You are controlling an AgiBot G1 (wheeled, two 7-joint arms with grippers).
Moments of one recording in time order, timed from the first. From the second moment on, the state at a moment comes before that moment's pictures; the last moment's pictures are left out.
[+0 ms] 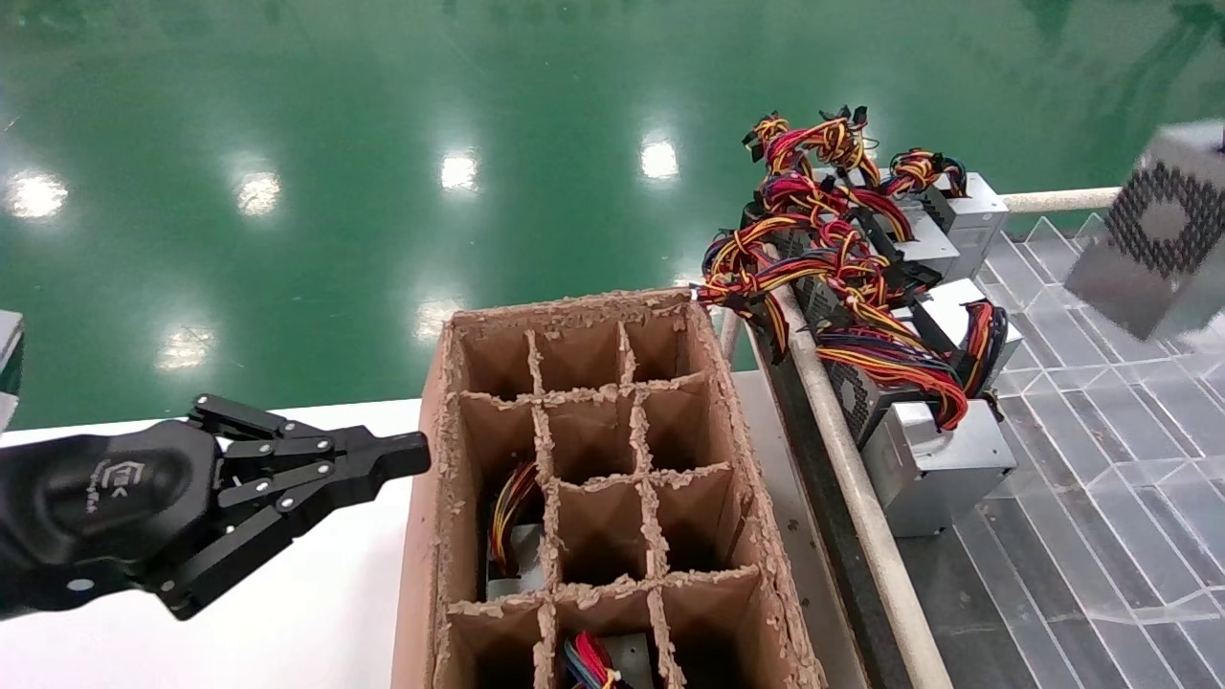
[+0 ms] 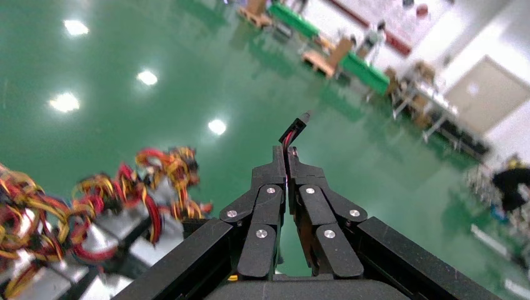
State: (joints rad) left arm -1.07 0.53 0.42 -1.20 0.59 1.38 -0.09; right arm 2.01 -0.46 -0.34 0.75 -1.42 -1.32 0.19
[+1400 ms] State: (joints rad) left arm -1.07 0.53 0.42 -1.20 0.59 1.38 -0.09; right arm 2.03 -0.71 -0.30 0.06 -1.37 -1.09 -0.29
